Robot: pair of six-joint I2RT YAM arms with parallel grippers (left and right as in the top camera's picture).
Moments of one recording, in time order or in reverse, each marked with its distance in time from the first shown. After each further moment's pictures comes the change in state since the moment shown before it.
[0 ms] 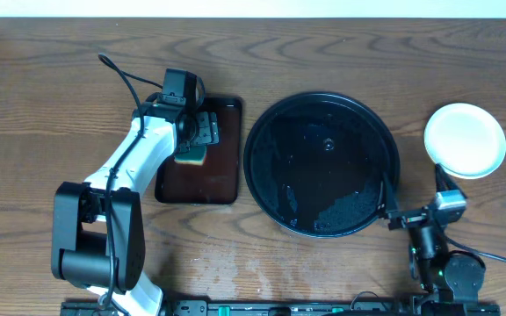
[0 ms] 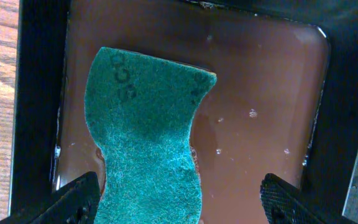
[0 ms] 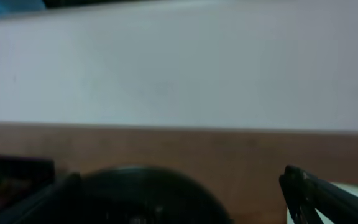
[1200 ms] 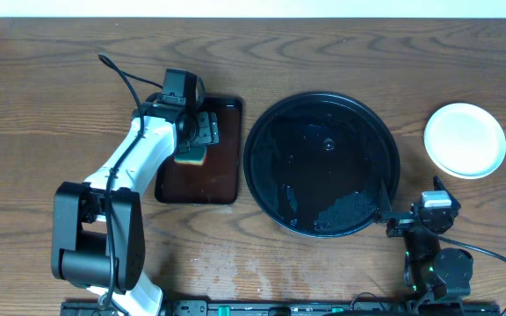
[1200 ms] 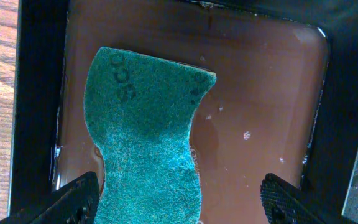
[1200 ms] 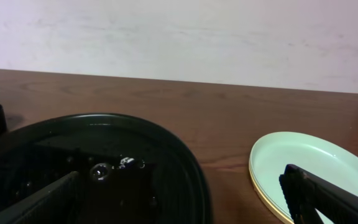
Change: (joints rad) left arm 0.000 0.000 0.000 0.000 0.000 0.000; right arm 0.089 -0.083 -0.004 -0.247 0.205 -0.122
